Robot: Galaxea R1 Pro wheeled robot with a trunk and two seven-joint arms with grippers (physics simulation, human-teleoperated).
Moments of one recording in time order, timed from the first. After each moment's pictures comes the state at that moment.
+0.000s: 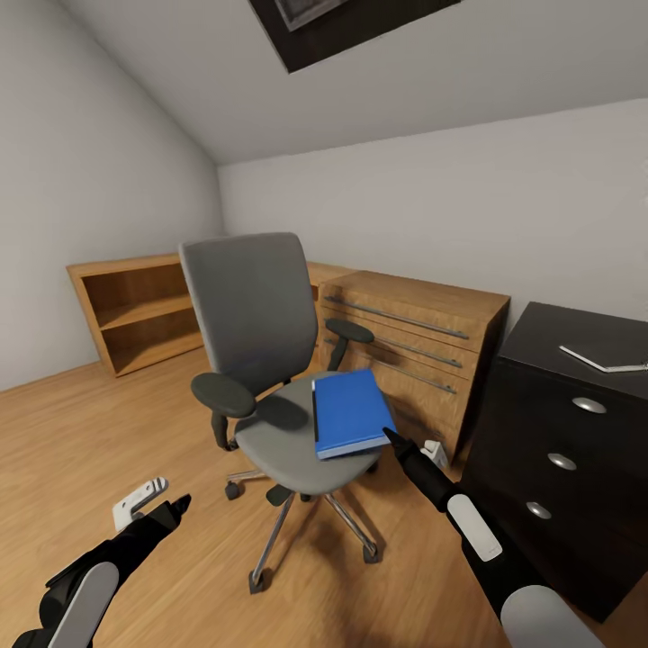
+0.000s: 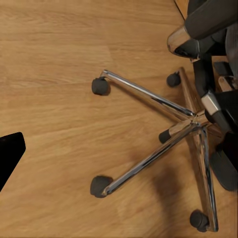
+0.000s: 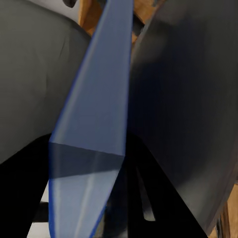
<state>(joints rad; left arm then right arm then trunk) -0.10 0.13 0.07 -1.58 0.82 0.54 0.46 -0.56 -0.04 0.06 -0.75 -1.05 0.24 0.40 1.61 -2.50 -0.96</state>
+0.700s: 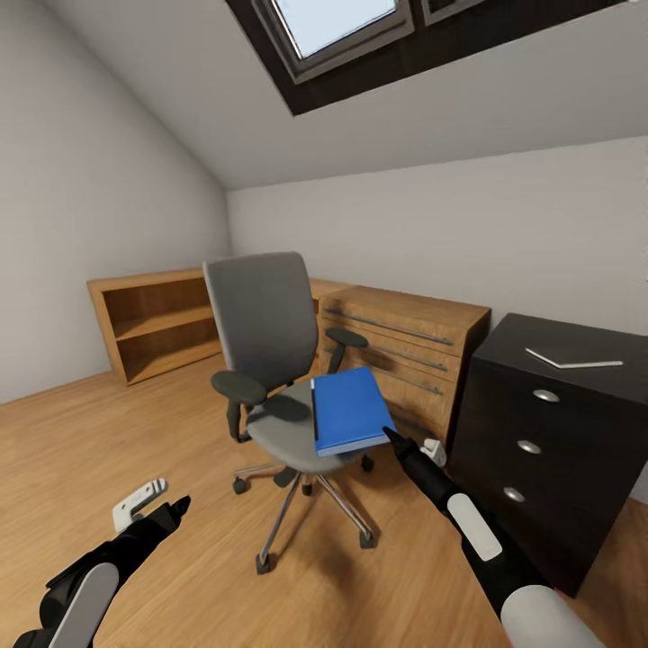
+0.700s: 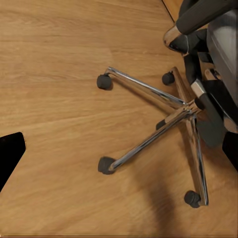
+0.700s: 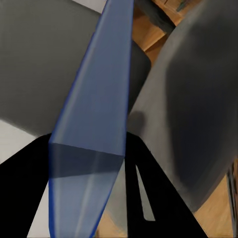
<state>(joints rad) -0.10 0.13 0.07 -1.57 0.82 0.54 0.46 -0.56 -0.04 0.06 -0.76 -1.05 0.24 0.41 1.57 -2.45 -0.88</state>
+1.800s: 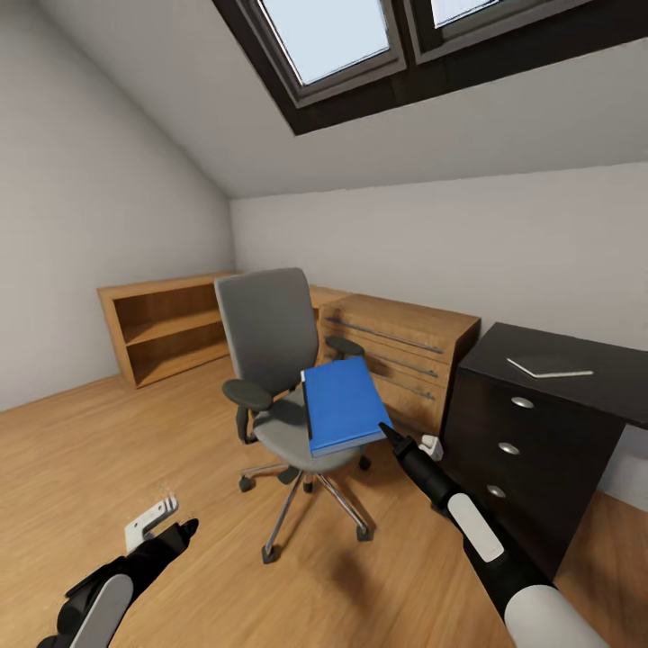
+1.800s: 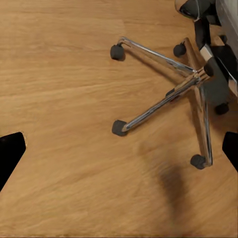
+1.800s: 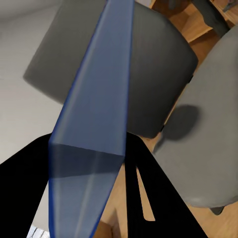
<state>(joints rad) -0.10 0.12 0.03 -1.45 0.81 0.53 0.46 -0.56 -0.06 0.10 -0.77 -1.05 0.23 0.52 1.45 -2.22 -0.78</state>
